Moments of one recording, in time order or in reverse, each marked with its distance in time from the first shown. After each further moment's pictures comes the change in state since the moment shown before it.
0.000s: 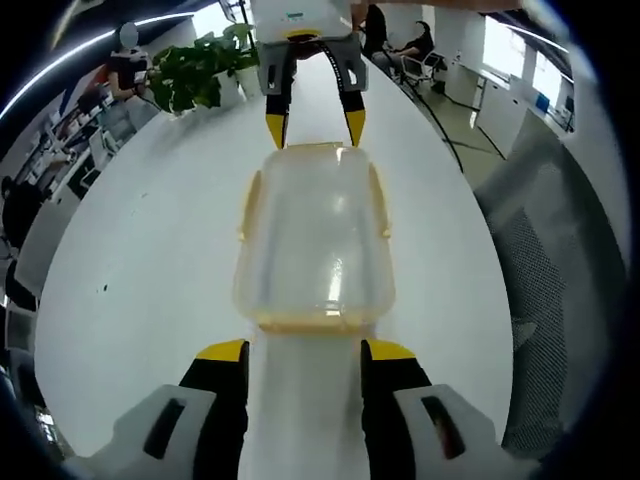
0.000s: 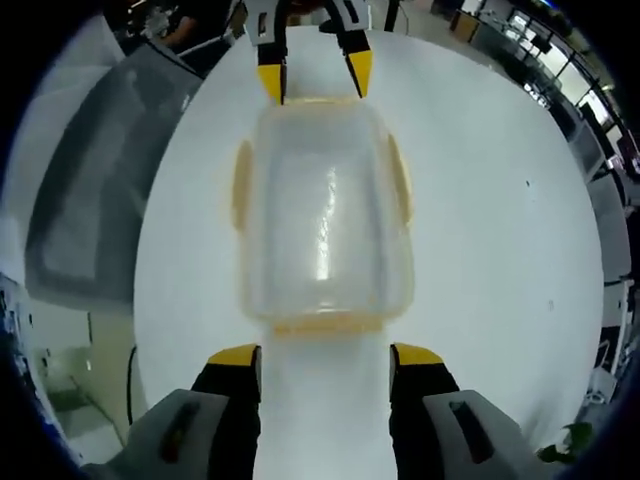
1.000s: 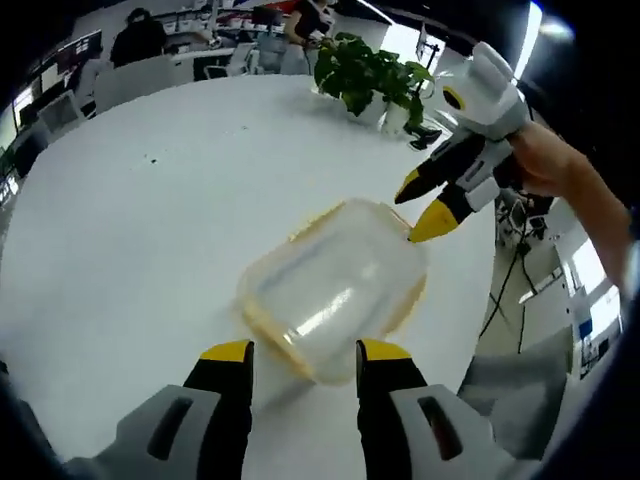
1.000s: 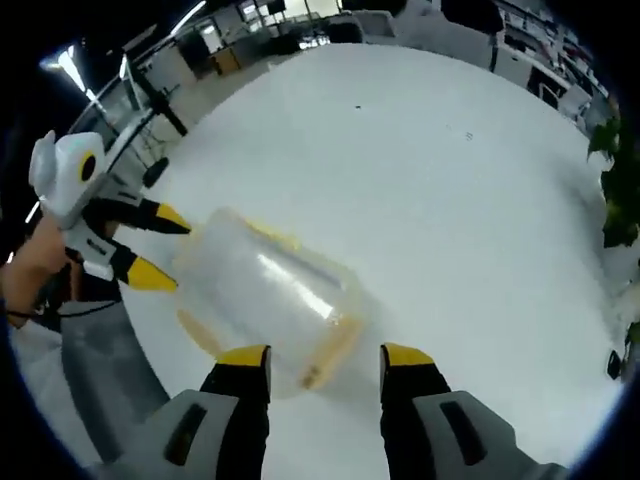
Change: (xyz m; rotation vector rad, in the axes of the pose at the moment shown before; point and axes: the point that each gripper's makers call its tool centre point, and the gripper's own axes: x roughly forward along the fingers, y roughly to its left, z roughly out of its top) left arm 0.005 -0.010 0.022 -0.887 -0.116 0.097; right arm -0.004 -0.010 0.016 1.040 -0.281 -0.098
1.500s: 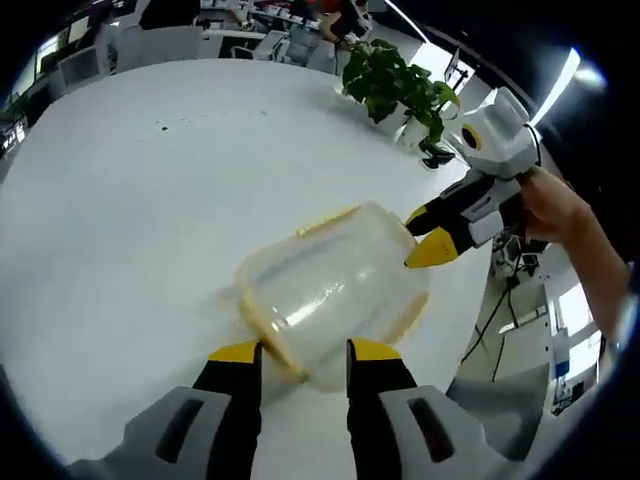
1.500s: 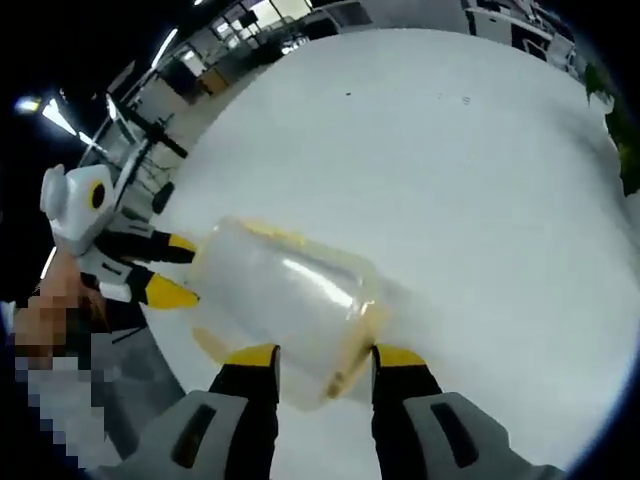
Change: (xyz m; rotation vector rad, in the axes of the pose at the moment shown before) left arm 0.006 0.001 -0.002 -0.070 0.029 -0.016; right arm 0.011 0.016 -0.001 0.102 0.005 0.102
